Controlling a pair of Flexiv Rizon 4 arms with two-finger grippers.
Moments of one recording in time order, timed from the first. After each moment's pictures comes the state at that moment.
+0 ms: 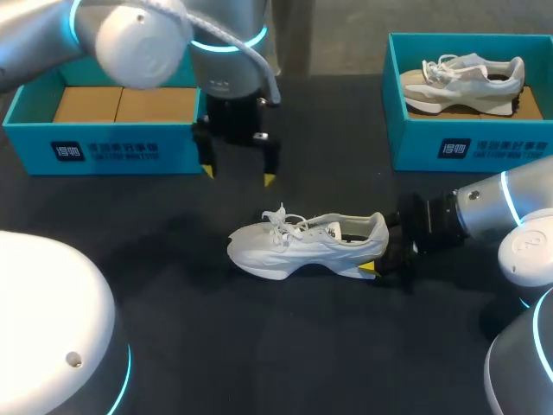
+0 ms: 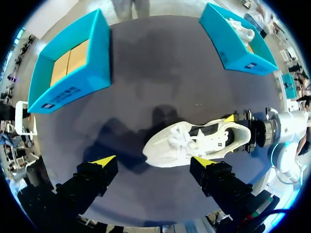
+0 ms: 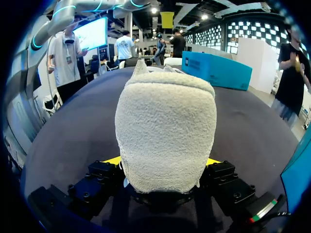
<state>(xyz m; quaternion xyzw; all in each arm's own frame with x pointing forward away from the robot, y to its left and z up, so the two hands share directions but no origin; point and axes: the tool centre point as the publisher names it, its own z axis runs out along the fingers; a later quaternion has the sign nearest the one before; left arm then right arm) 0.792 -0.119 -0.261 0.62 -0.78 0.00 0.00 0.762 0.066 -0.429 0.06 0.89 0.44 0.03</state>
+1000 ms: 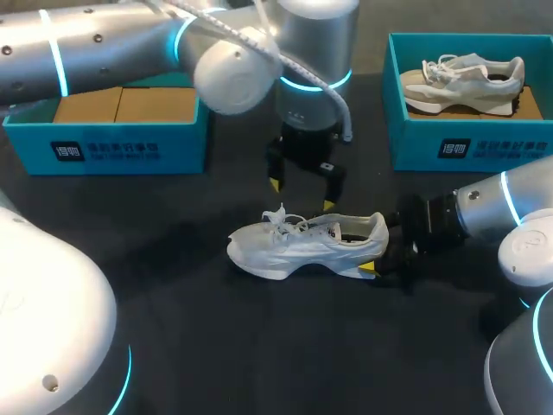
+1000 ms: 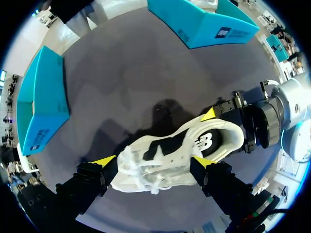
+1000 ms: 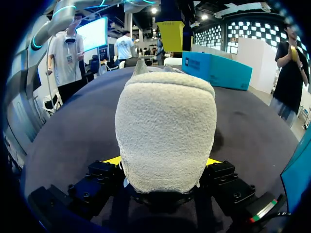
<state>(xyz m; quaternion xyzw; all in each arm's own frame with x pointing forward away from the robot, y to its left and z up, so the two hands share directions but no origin) 0.792 -0.220 -0.313 0.51 -0.86 0.00 -0.01 0.762 0.066 -0.429 0.06 0.89 0.44 0.03</state>
